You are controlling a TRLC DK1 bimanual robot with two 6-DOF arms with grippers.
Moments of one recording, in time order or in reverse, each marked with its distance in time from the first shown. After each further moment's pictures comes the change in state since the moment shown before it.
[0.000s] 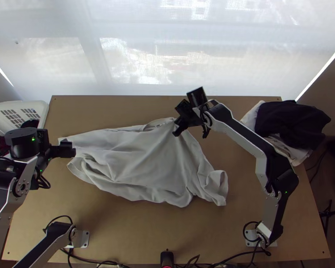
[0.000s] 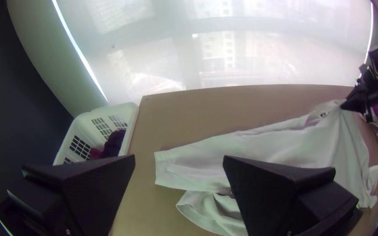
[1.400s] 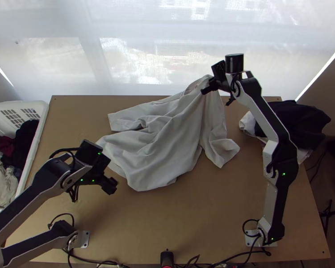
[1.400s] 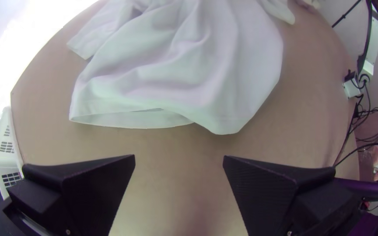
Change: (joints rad) left arm -0.440 0.219 -0.106 -0.212 0.317 0.040; right arm -0.270 0.150 0.390 0.019 0.220 -0.008
